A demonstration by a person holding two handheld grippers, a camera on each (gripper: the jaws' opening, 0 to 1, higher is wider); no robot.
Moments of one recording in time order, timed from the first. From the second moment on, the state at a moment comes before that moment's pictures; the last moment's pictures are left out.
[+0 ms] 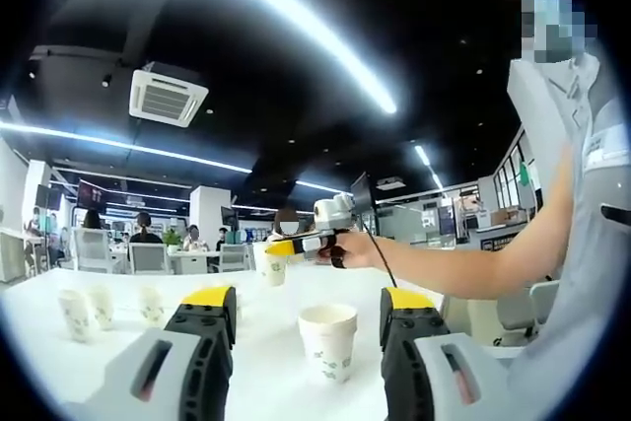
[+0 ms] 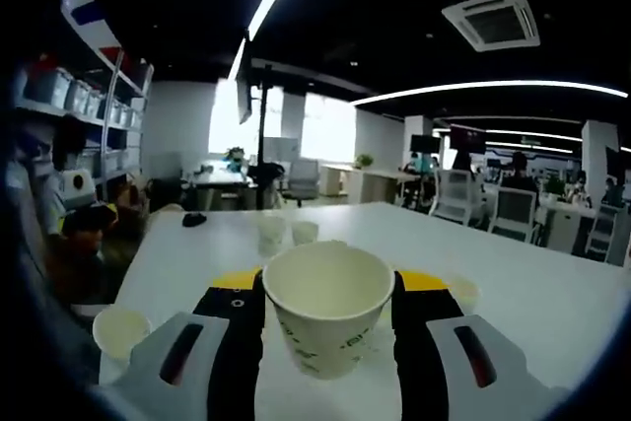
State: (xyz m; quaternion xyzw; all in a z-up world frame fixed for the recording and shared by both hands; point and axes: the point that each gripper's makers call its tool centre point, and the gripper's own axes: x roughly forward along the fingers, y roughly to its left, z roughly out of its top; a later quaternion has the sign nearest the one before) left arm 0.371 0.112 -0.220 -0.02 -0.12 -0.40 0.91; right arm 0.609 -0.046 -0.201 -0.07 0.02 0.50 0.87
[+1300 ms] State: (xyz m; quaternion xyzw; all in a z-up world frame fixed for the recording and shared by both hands) left arm 0.379 0.103 -0.230 -0.01 -0.11 -0.40 0.91; right arm 0.497 -0.029 -0.150 -0.06 -0.04 0.58 0.81
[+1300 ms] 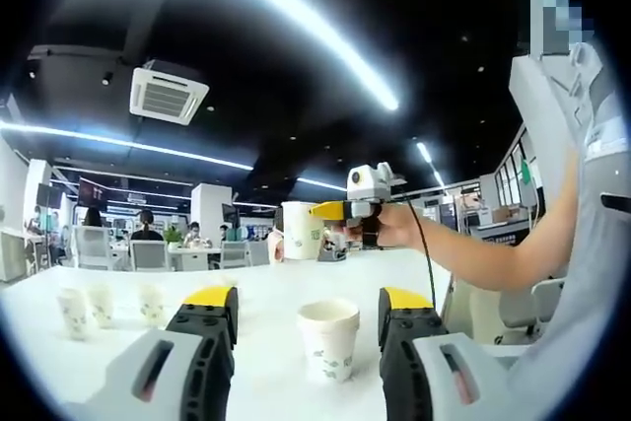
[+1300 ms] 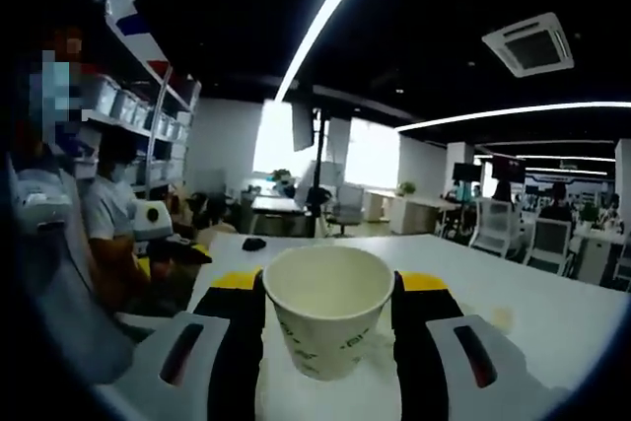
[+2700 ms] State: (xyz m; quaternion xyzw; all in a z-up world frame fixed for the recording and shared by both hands) left arm 0.372 0.097 -0.228 -0.01 -0.11 -0.41 0.91; right arm 0.437 0.002 -0.163 -0.05 -0.03 0.63 0.77
